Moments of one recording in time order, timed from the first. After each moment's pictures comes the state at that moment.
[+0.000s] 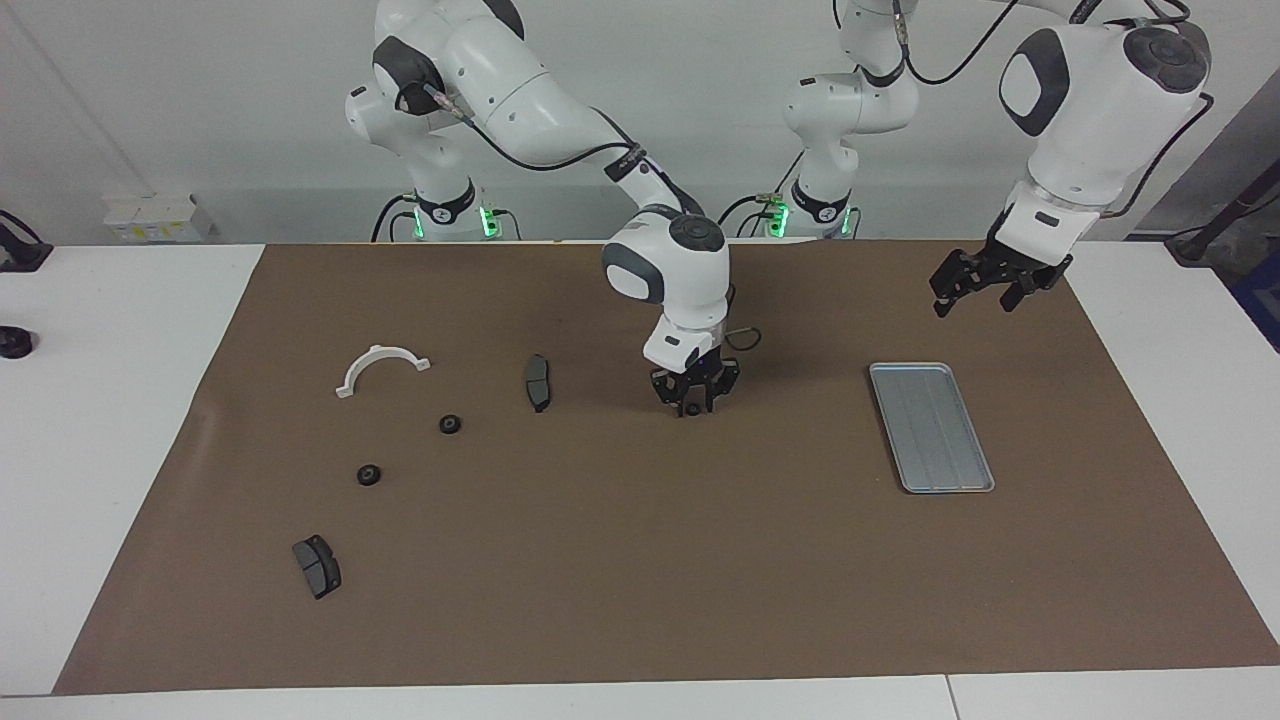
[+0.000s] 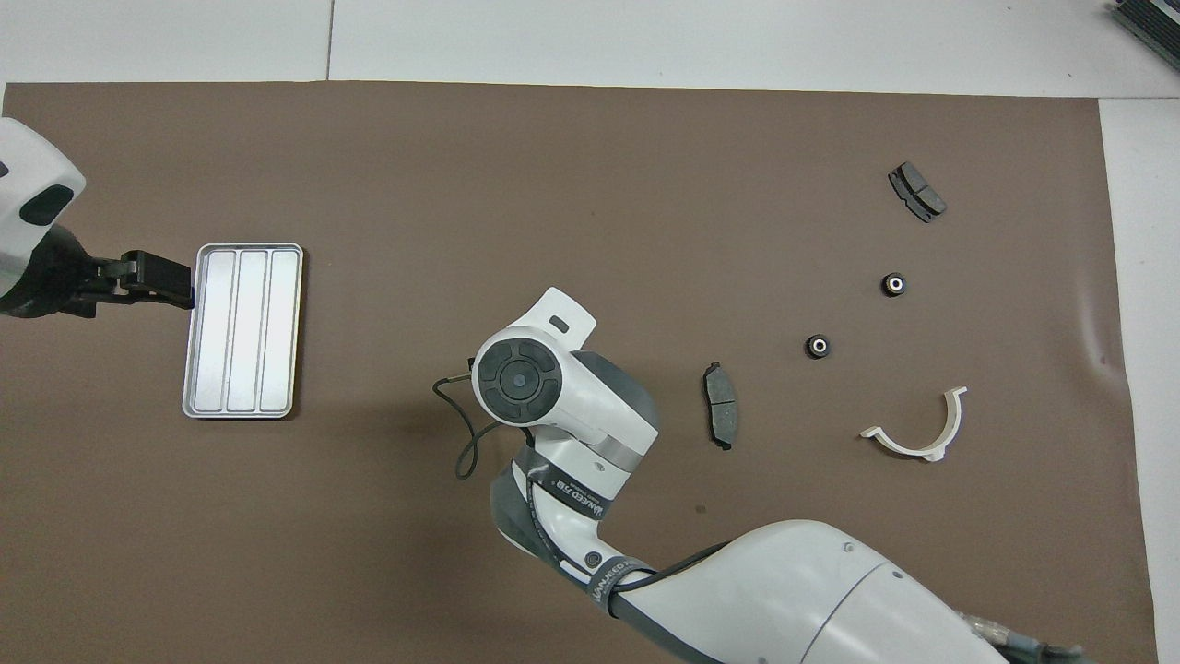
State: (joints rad) left arm -0.02 0.00 -0.03 -1.72 -0.01 1.71 -0.07; right arm 0.48 0.61 0.29 -1.64 -0.34 2.37 0.83
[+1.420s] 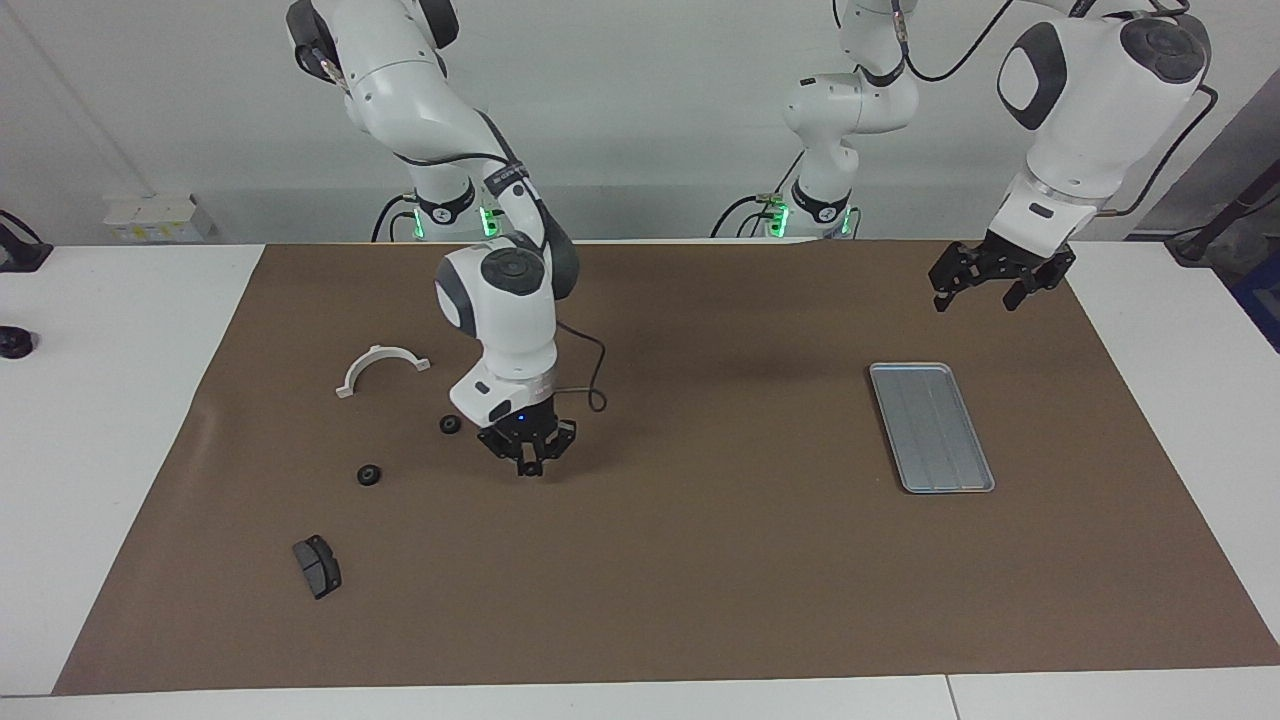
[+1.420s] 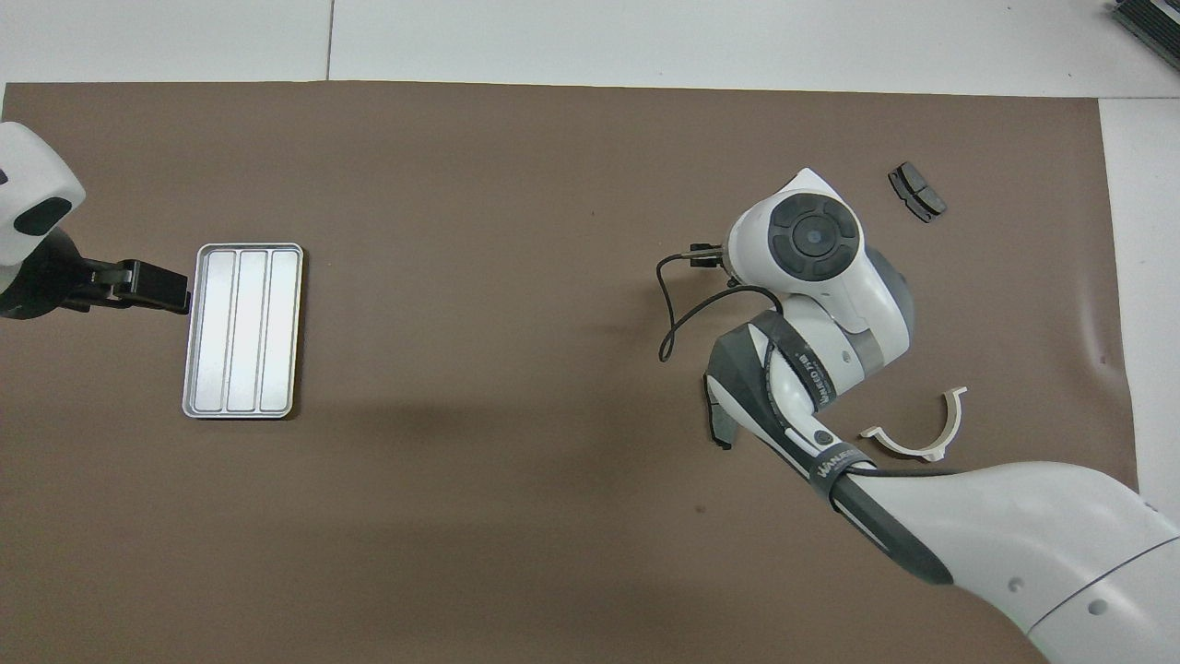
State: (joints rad) left arm -0.02 -0.02 -0.03 -1.72 -0.01 1.71 0.05; right arm 0.04 0.45 0.29 -1.77 -0.38 2.36 0.55
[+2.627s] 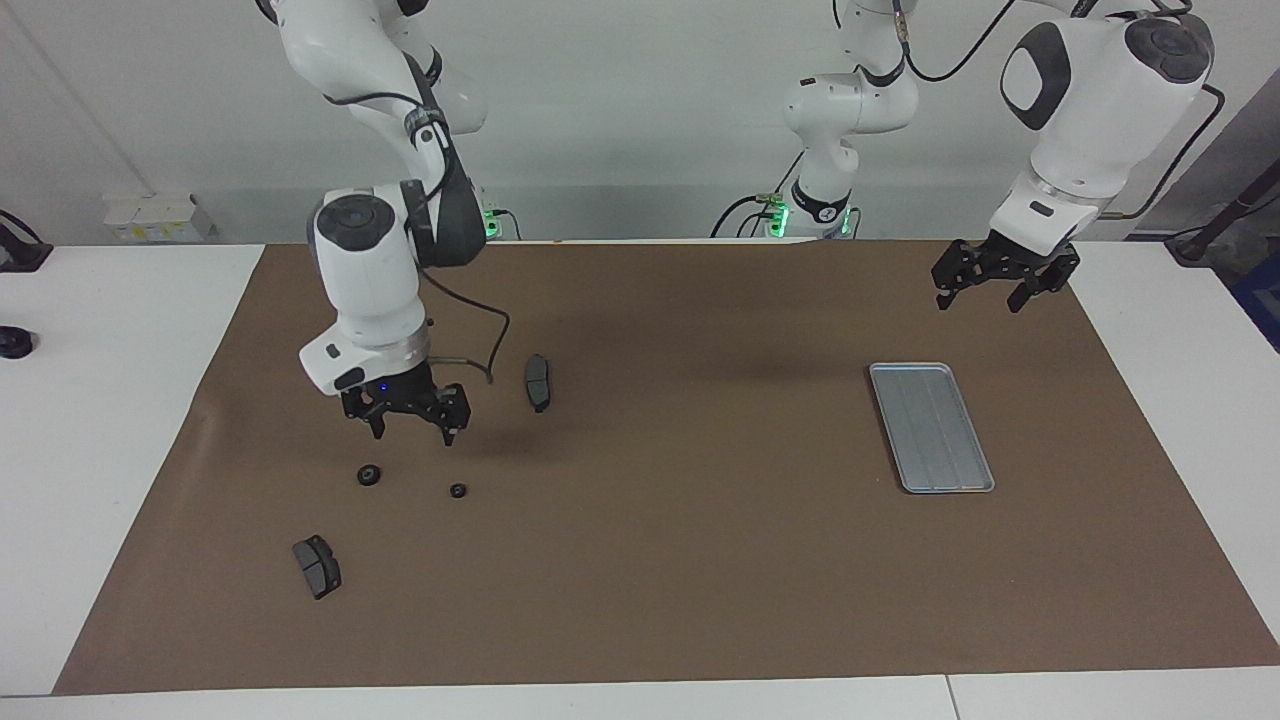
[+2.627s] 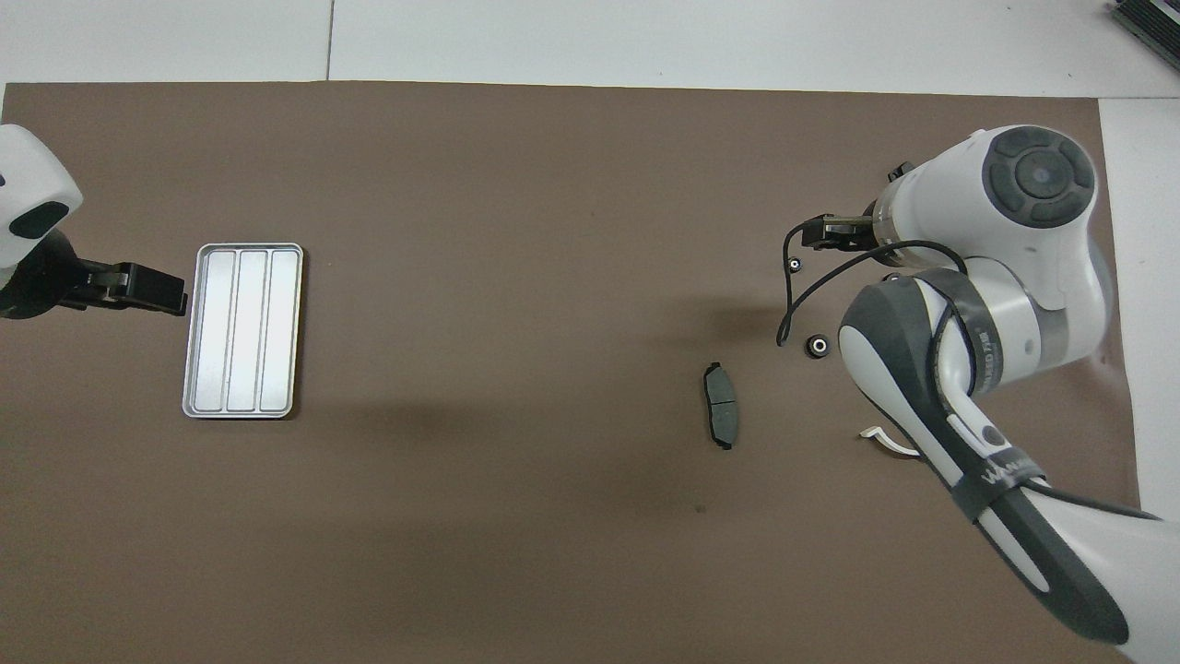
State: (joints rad) left arm -0.02 -0.02 -0.03 -1.72 -0.01 1.72 0.07; right arm -0.11 0.20 0.30 -1.78 -0.19 2.10 0.37
